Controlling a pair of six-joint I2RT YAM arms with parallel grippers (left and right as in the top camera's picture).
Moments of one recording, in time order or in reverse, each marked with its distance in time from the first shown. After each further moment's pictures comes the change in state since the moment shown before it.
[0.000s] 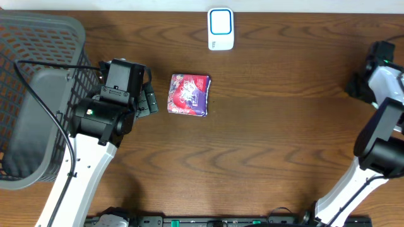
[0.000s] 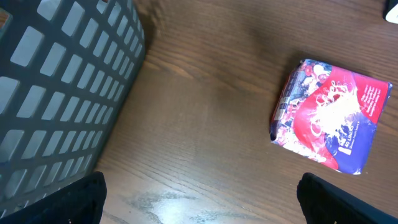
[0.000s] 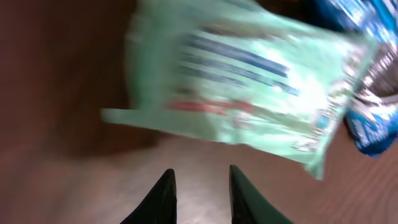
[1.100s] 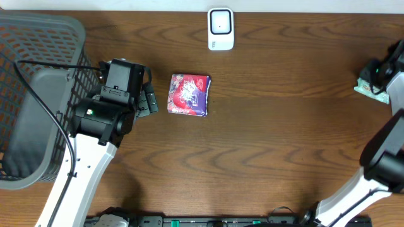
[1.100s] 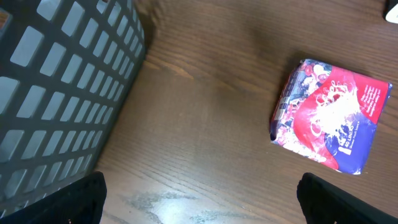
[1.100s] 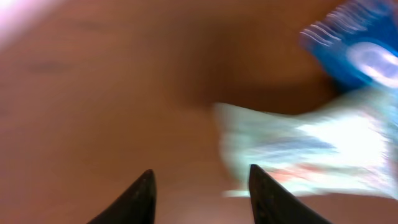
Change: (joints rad) left arm 0.000 0.000 0.000 0.000 0.000 0.000; right arm -0.072 -0.127 -0.013 0.225 -0.462 0.051
